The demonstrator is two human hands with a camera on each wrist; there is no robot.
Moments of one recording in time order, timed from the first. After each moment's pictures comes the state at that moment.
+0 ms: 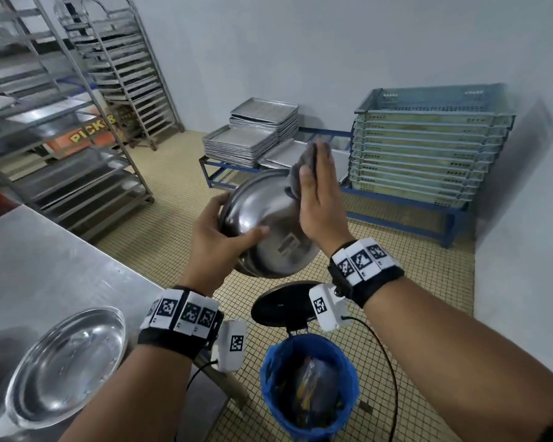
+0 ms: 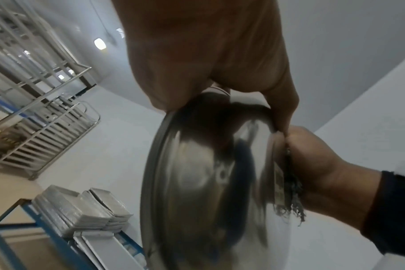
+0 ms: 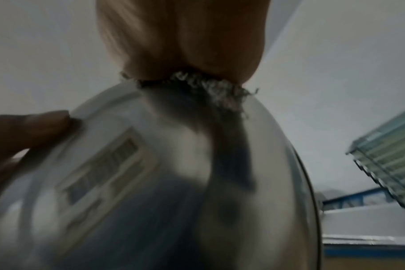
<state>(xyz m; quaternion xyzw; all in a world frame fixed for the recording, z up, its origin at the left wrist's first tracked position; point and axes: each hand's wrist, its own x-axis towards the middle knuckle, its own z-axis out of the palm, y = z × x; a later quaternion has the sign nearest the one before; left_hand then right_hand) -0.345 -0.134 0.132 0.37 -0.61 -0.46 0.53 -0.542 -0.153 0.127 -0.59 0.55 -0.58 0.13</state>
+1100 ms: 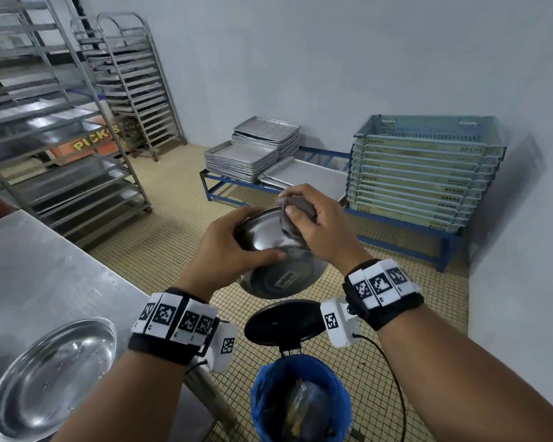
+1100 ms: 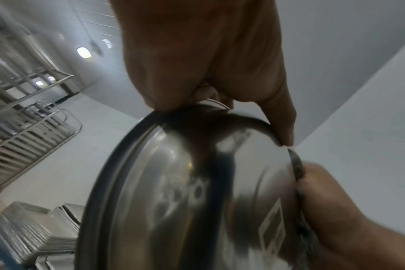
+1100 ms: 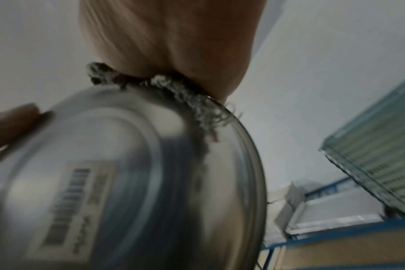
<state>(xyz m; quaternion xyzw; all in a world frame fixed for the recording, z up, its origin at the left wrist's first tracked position) -0.348 -0.138 0.156 0.35 -0.76 -0.34 0.43 -0.560 -0.136 0.151 -0.72 0.43 -0.53 0.13</state>
